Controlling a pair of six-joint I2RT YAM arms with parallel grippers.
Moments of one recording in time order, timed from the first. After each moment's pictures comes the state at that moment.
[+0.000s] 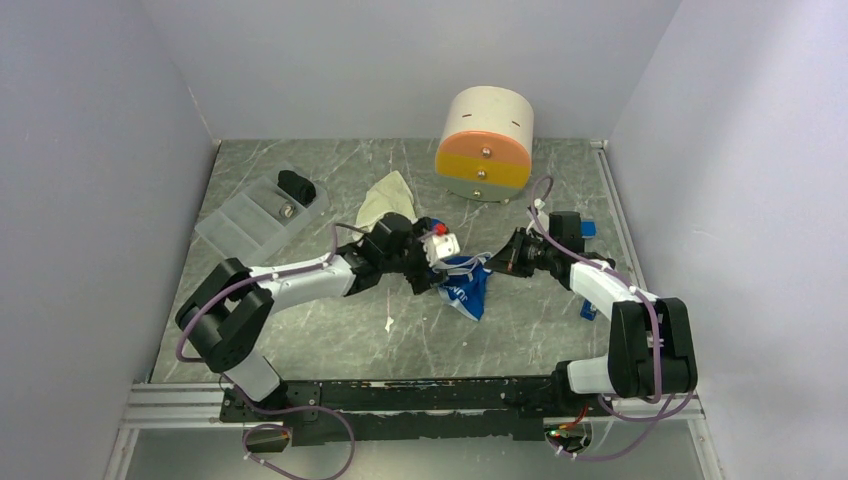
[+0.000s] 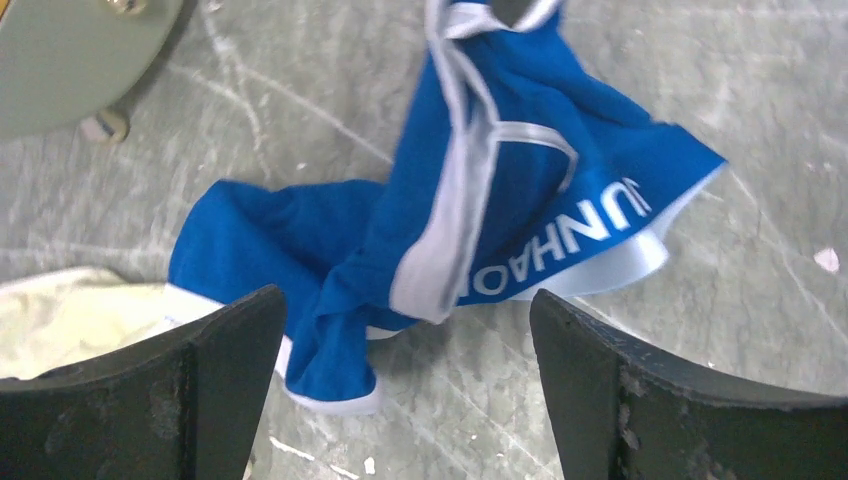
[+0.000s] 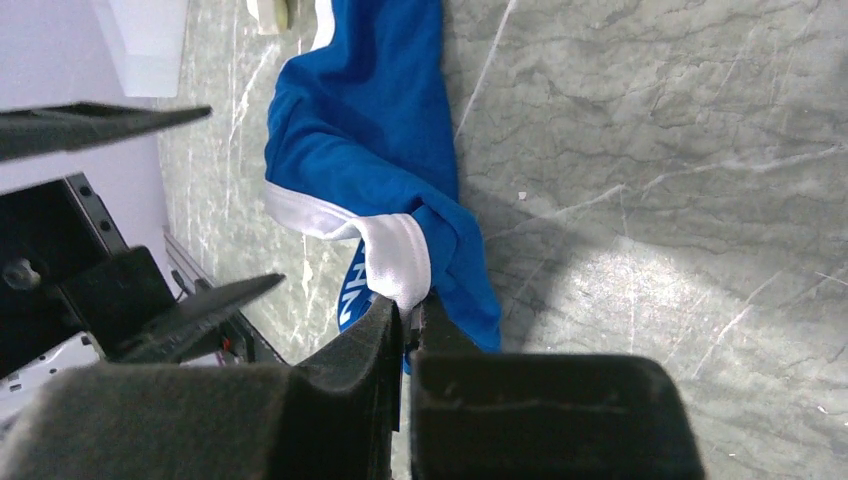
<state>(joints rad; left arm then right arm) -0.79 1.61 0.93 0.15 0.27 0.41 0.07 1.35 0.62 -0.08 -0.69 0.49</state>
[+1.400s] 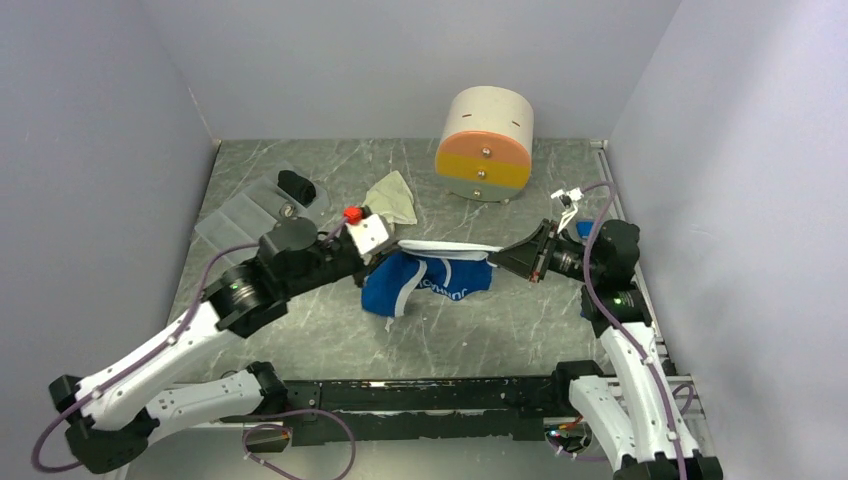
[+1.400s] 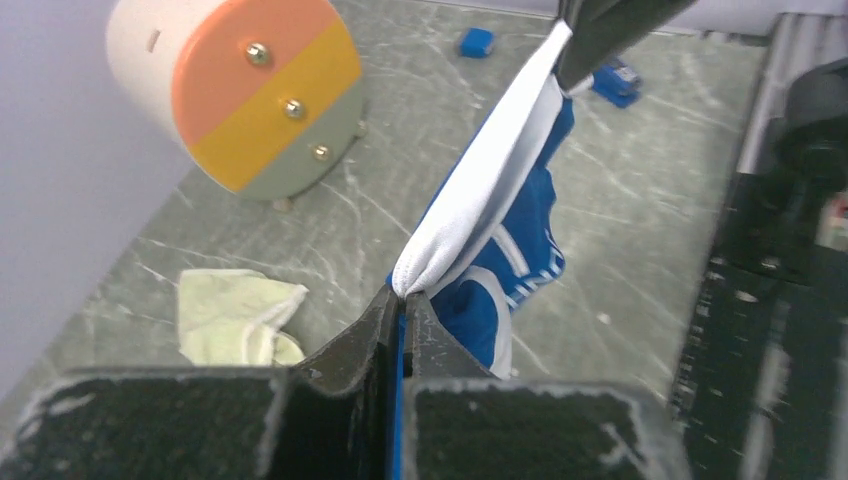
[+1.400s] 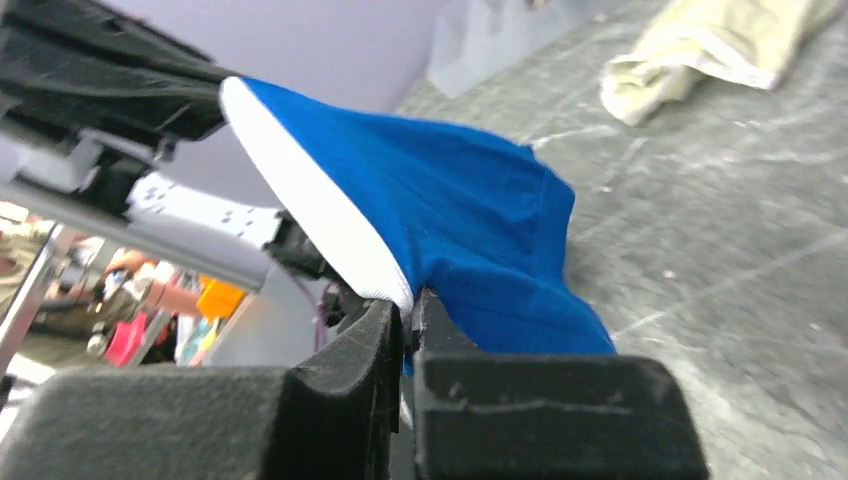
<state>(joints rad) -0.90 0.95 1.04 -0.25 0.11 0.27 0.04 0.75 0.65 -0.10 -1.01 0.59</state>
